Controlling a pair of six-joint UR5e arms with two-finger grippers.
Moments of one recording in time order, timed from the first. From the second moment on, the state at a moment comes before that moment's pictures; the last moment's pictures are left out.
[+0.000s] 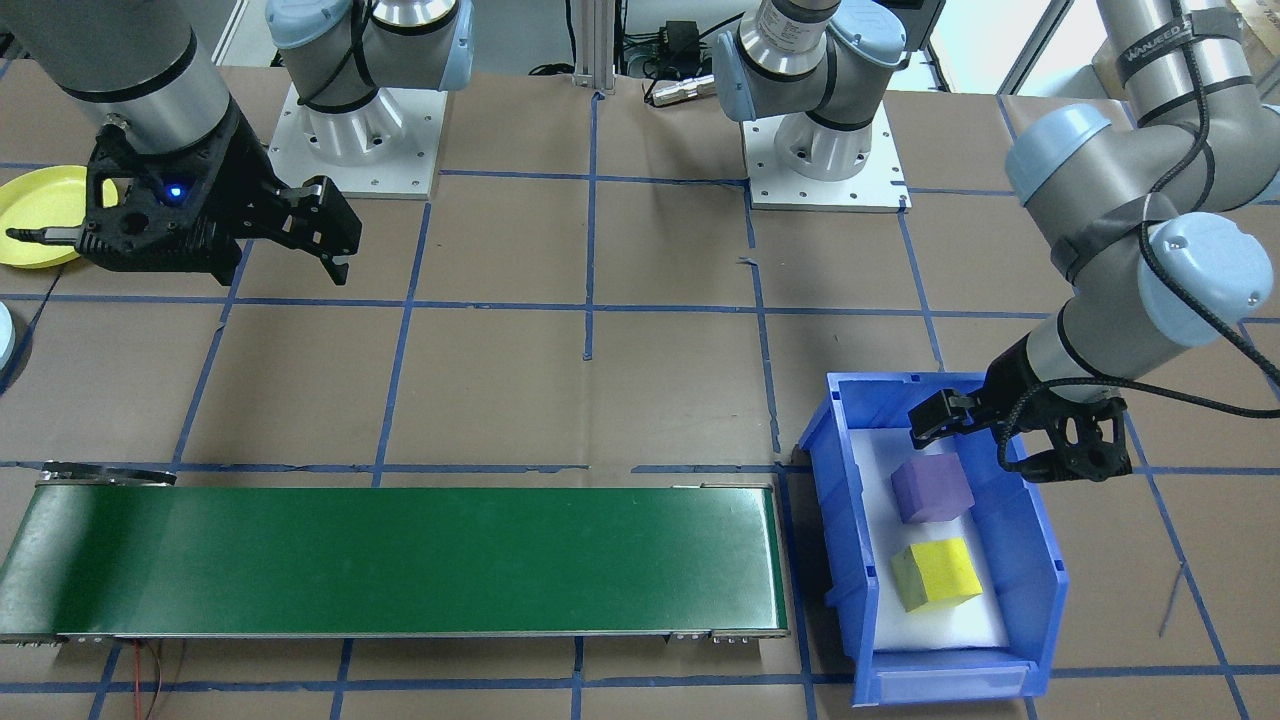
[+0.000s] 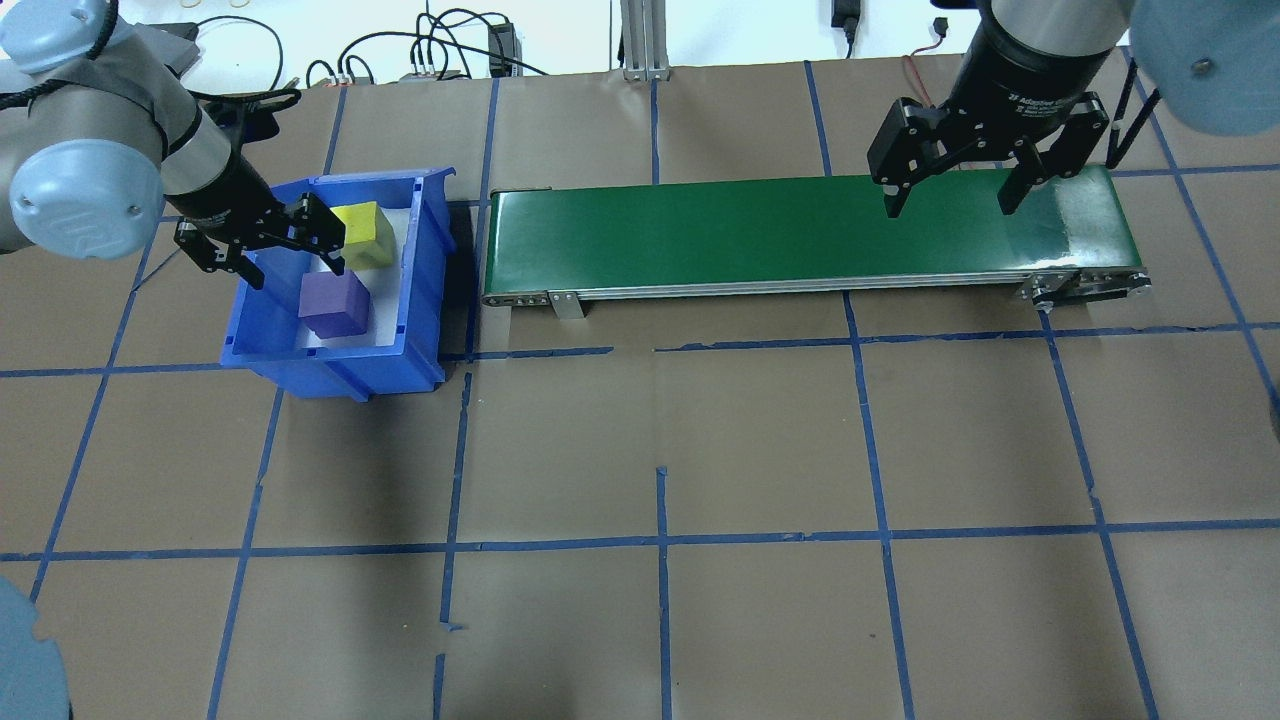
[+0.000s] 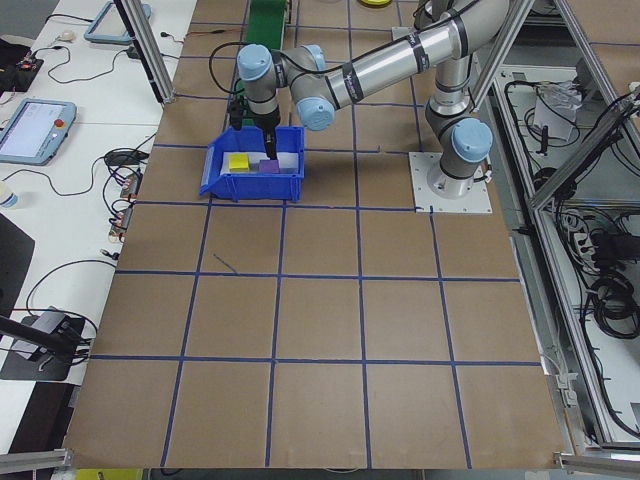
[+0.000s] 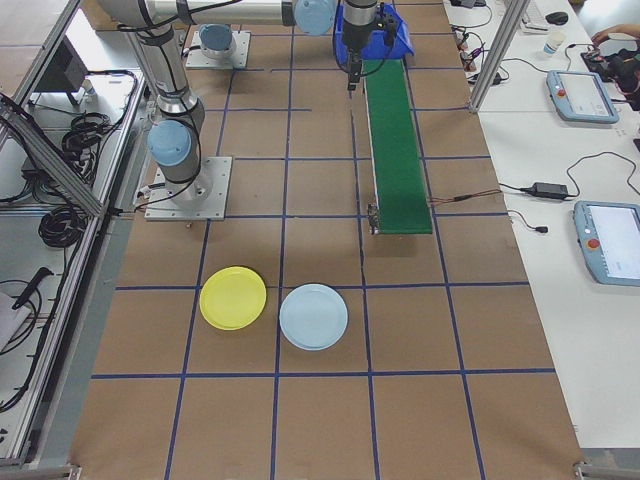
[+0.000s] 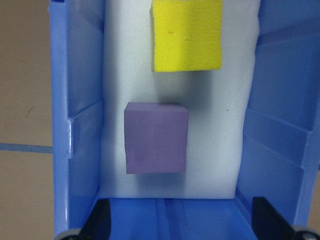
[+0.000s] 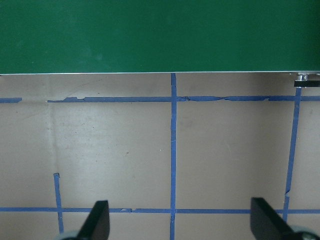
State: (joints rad) left arm -1.30 -1.86 -1.68 -1.24 1.52 0.17; right arm 1.55 -1.51 1.51 -1.54 -1.54 -0.03
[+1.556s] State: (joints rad) left arm -1.32 -1.94 -1.69 -1.14 1.55 0.08; right arm 1.54 -1.55 1.52 -1.55 -1.54 -0.06
